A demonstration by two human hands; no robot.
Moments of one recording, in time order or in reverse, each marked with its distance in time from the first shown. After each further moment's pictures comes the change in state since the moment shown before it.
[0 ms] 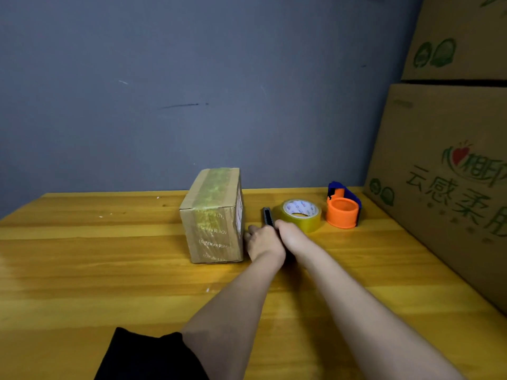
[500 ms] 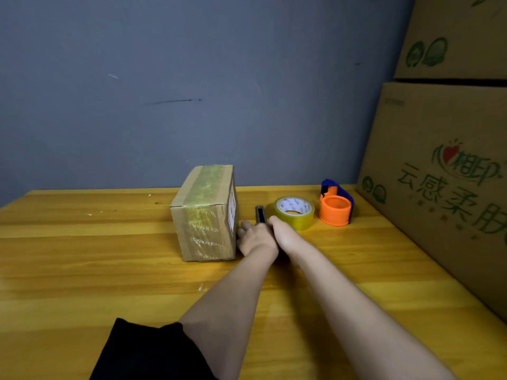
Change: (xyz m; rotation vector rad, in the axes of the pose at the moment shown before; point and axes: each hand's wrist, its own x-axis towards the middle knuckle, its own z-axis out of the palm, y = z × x) left_hand 0.003 0.004 -0.005 0.128 -0.082 -0.005; right_hand 0.000 0.004 0.001 0.013 -0.048 0.001
